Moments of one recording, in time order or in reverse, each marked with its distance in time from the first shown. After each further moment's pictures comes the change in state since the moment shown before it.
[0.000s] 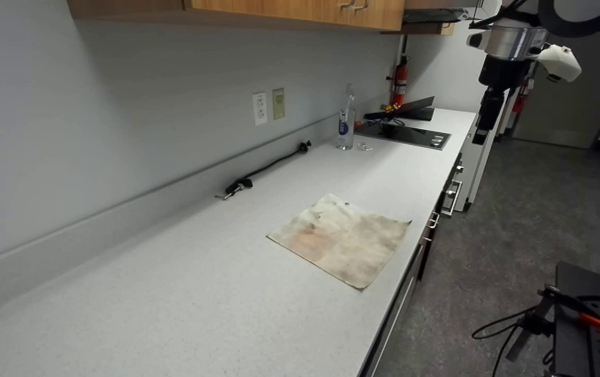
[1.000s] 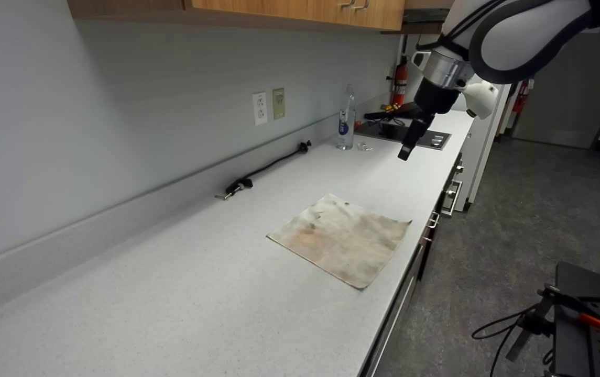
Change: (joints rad) arm 0.049 0.253 0.114 0.078 0.140 0.357 0.125
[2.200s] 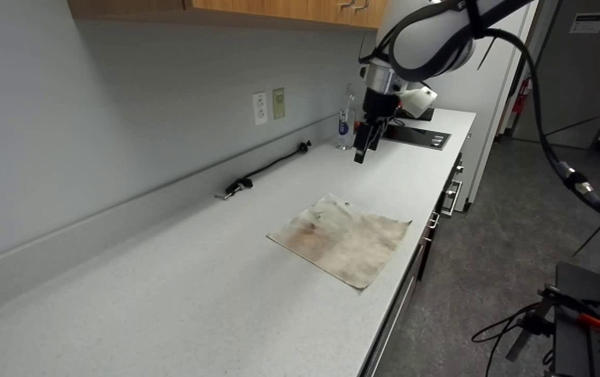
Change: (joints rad) arm 0.003 0.348 0.049 0.431 0.084 -0.203 -0.003
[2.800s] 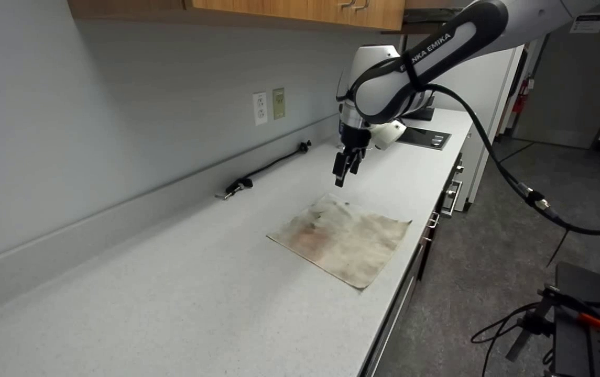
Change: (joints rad) arm -0.033 0.306 0.017 0.242 0.014 0.032 0.000
